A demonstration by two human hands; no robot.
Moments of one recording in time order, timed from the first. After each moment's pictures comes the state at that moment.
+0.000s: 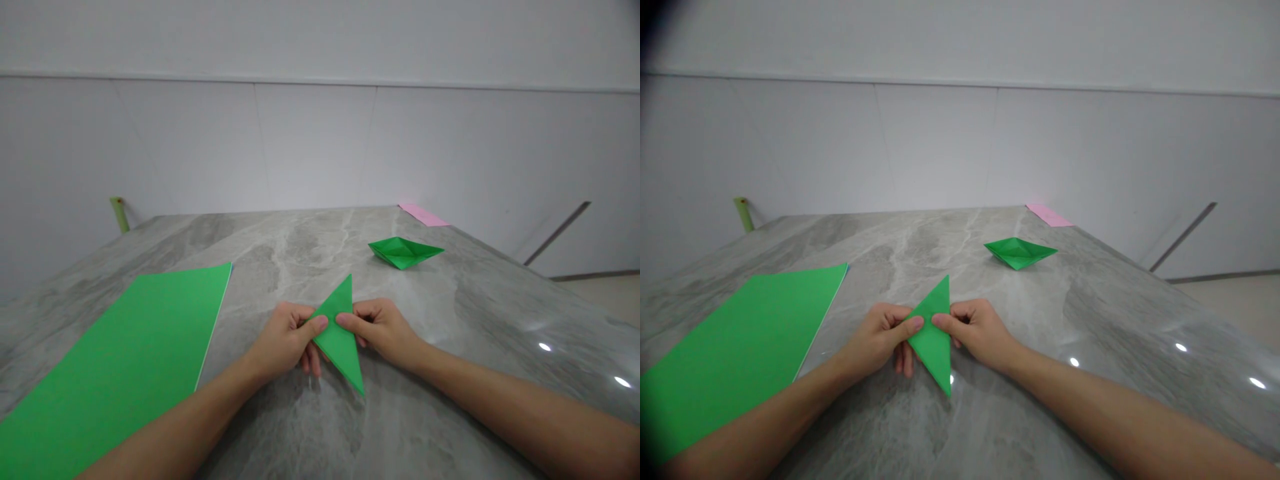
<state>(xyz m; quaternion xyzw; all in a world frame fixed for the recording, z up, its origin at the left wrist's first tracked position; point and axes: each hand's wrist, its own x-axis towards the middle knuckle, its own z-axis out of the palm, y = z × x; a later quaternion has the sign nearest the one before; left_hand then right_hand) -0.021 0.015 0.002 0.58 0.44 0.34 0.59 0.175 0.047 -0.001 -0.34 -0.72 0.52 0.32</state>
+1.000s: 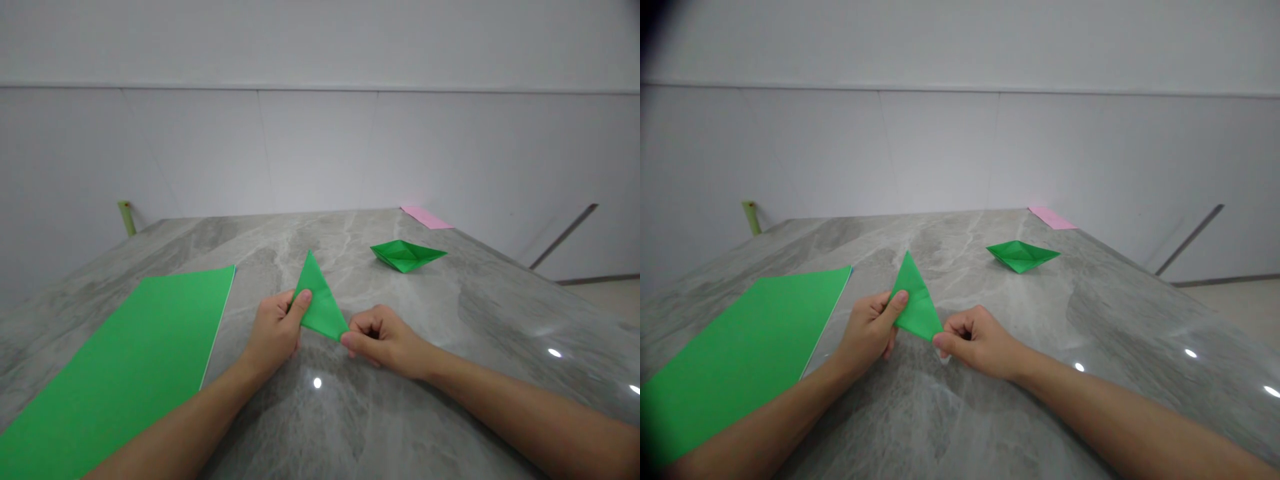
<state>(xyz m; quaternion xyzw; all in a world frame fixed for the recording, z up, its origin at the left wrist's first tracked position) -0.025 0.014 0.011 0.58 0.56 0.48 0.36 0.180 0.041 0.008 -0.30 -0.74 0.55 0.24</state>
